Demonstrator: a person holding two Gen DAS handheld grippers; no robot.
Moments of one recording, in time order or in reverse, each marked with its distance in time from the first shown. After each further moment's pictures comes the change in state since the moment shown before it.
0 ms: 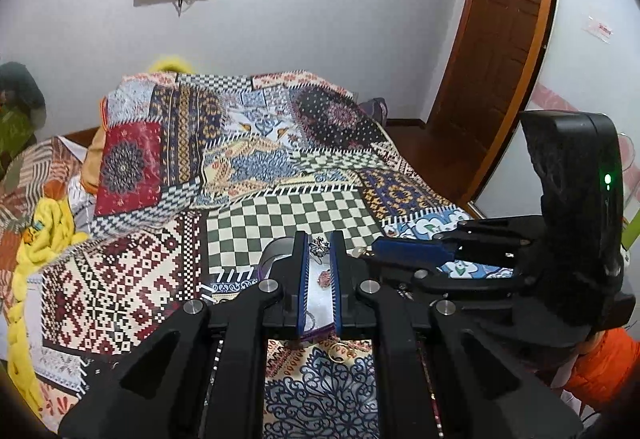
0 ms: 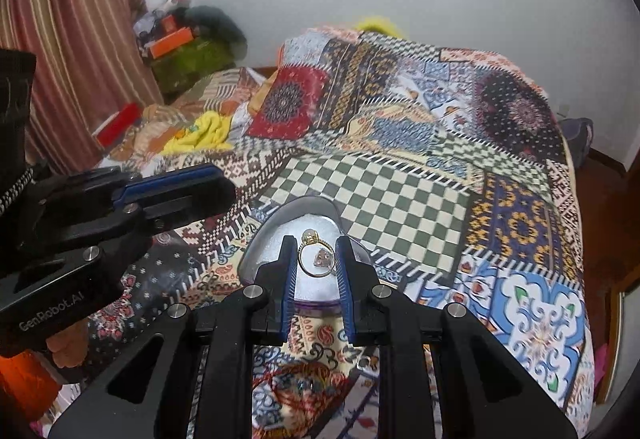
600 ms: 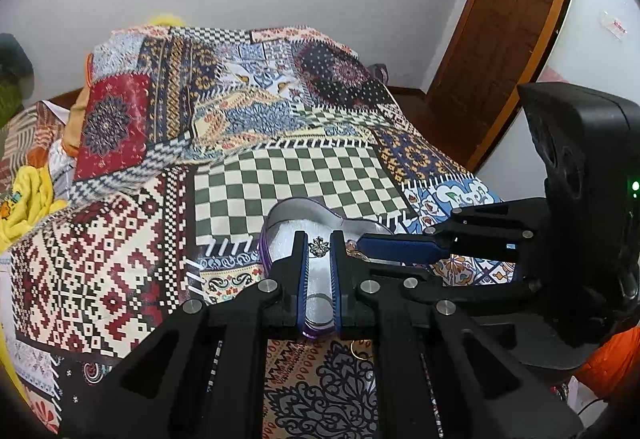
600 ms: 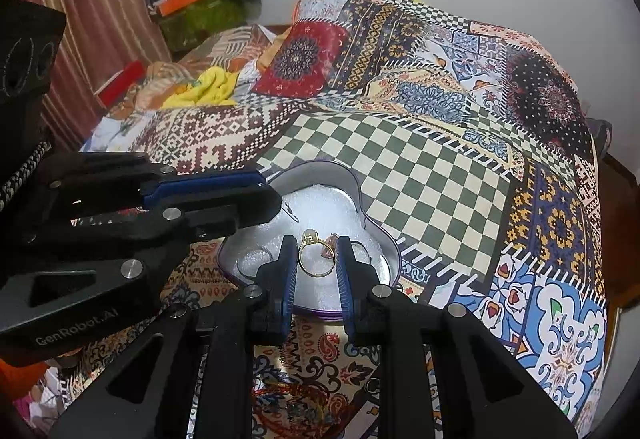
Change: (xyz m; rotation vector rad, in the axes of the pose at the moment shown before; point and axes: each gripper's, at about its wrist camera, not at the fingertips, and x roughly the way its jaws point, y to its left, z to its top) left arm 0.050 0.020 -0.014 -0.036 0.137 -0.038; right arm 0.042 0.005 -0.004 -0.069 0.129 0.030
